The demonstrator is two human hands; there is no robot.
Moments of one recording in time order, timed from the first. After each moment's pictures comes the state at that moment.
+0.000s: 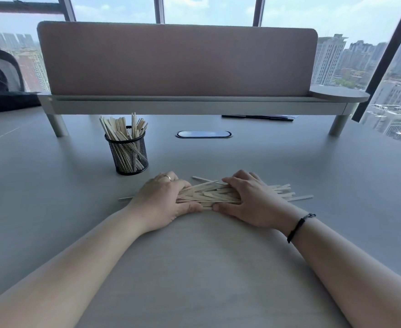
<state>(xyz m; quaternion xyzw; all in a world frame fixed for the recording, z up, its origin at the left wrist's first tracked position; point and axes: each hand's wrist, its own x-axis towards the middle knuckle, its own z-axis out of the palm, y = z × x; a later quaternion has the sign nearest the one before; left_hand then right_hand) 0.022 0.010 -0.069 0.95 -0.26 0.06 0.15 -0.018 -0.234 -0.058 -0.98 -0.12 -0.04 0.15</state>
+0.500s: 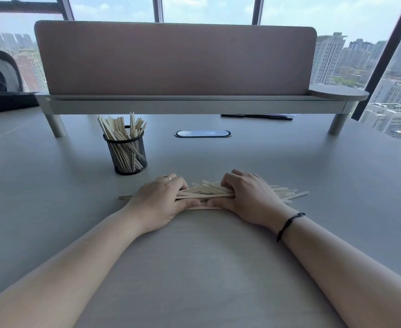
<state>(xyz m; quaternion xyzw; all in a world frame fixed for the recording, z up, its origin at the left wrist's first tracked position) 0.018 0.011 -0.067 0.94 -0.28 0.08 0.15 -0.009 -0.230 -0.063 -0.97 -0.15 -0.14 0.13</state>
